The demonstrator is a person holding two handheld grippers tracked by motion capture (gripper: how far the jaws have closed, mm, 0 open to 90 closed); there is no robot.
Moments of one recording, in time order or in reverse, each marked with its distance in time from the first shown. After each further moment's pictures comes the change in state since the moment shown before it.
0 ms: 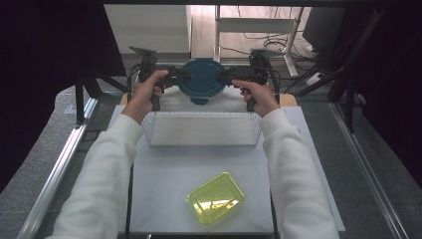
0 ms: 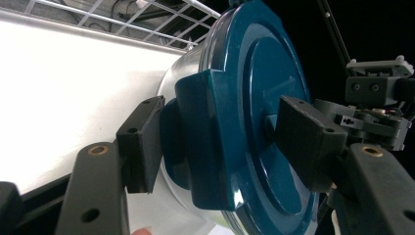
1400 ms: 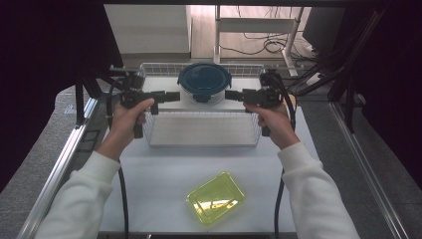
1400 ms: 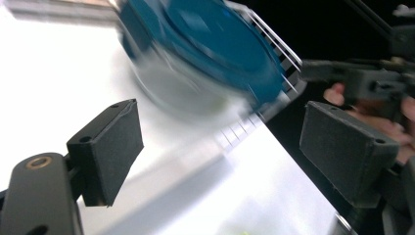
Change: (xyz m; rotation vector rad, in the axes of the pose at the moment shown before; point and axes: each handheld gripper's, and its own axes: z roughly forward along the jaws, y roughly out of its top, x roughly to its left) left arm -0.038 -0.100 -0.061 -0.058 0.081 0.379; right arm 0.030 -0.078 -0.062 -0.103 -0.093 -0.384
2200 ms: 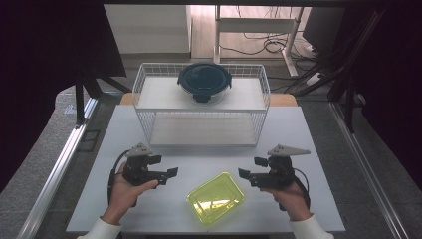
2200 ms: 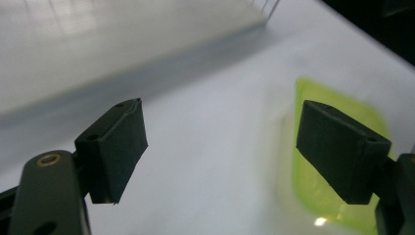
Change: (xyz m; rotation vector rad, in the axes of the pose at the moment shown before) left arm 0.001 -0.175 0.009 0.164 0.213 0.200; right arm -0.001 -0.186 -0.039 0.119 -0.098 -0.153
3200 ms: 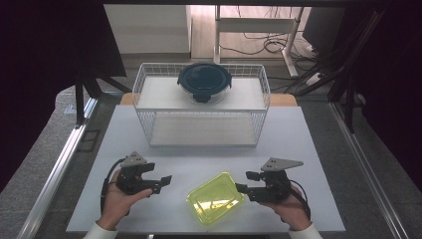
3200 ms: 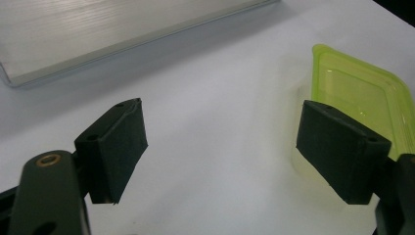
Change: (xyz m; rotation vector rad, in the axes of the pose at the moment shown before) left arm 0.002 -0.012 -0.012 0.014 0.036 0.014; right arm 0.015 -0.015 -0.002 0.075 0.069 -0.106
